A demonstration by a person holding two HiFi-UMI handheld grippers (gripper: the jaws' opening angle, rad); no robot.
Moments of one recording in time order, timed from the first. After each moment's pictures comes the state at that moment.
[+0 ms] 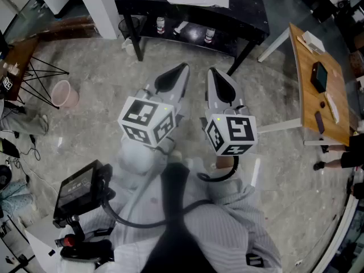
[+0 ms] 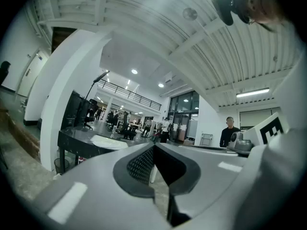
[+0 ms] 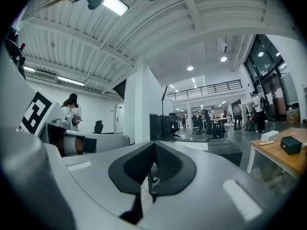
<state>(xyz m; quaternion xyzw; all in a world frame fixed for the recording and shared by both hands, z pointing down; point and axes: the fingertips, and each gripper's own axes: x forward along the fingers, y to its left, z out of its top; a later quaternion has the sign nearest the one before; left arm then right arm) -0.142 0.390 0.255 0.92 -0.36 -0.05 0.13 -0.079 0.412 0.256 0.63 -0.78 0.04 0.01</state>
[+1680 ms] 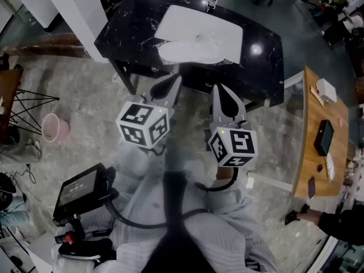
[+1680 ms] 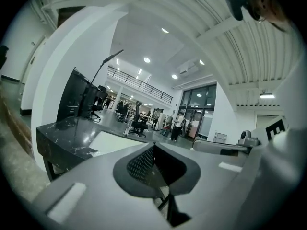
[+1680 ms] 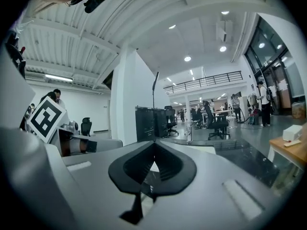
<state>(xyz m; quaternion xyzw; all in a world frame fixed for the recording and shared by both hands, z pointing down) -0.065 -0.024 0.315 0.90 -0.39 -0.01 0.19 0.030 0.017 0.295 0.63 -0.77 0.08 0.03</state>
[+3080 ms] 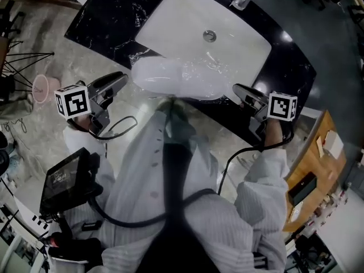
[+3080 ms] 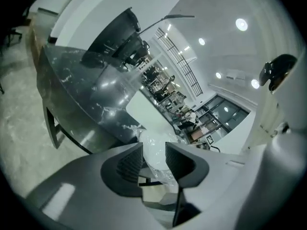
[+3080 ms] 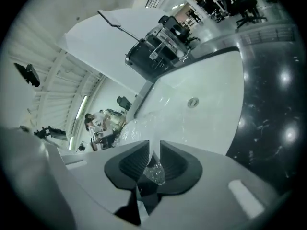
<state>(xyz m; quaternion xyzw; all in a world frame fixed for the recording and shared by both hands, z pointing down) -0.120 -0.223 0.485 0.78 -0.37 0.05 0.50 0.209 -0.245 0.501 0.23 -0.79 0.54 0.17</state>
